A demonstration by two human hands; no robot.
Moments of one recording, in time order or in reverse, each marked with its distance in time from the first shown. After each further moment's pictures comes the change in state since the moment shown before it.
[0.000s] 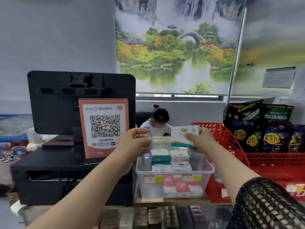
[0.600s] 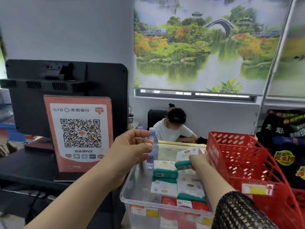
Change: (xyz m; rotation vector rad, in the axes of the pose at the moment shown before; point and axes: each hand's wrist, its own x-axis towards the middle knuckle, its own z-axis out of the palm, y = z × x) left_hand 0.072 -0.014 0.035 0.014 0.088 0.052; right_hand 0.183 0.106 0.065 -0.105 0.112 0.310
